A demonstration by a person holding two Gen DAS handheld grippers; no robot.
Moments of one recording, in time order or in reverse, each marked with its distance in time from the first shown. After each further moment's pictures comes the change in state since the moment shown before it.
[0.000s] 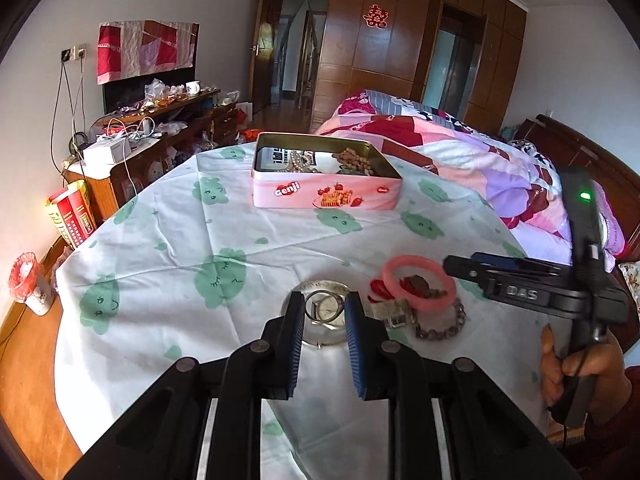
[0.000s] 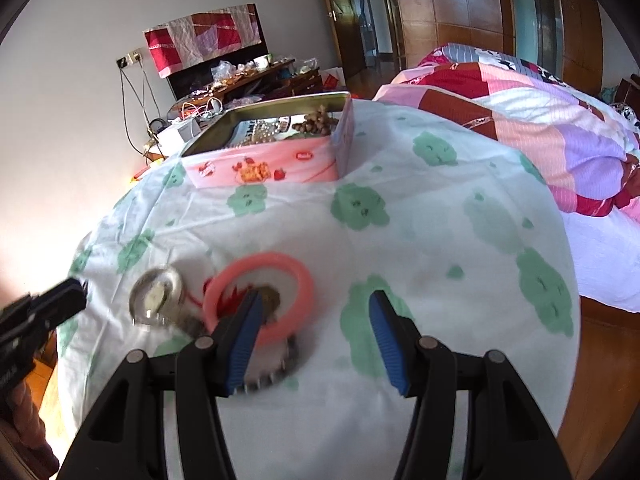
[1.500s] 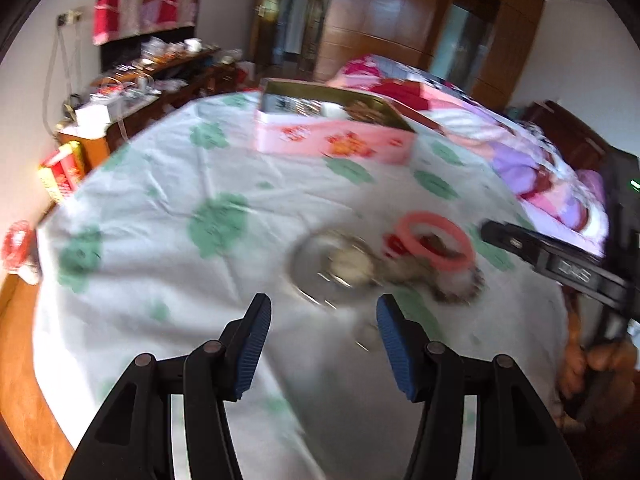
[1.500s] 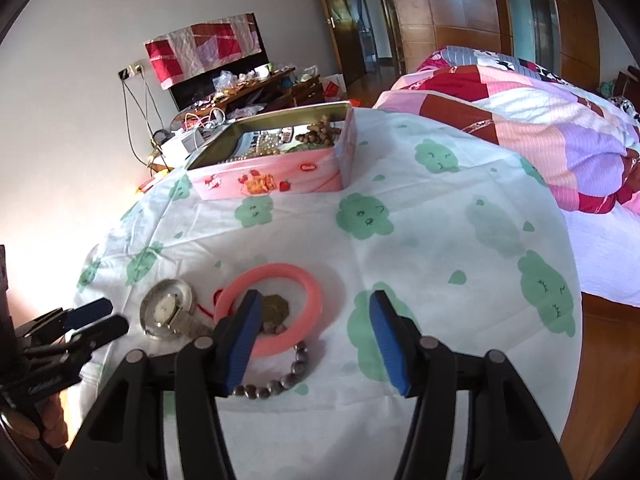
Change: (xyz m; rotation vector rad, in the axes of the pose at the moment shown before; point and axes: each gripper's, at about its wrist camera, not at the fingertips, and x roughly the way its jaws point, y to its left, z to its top) left arm 0.017 0.008 -0.022 -0.047 0.166 -0.053; right arm -0.013 0.001 -0.005 0.016 -0.029 0.017
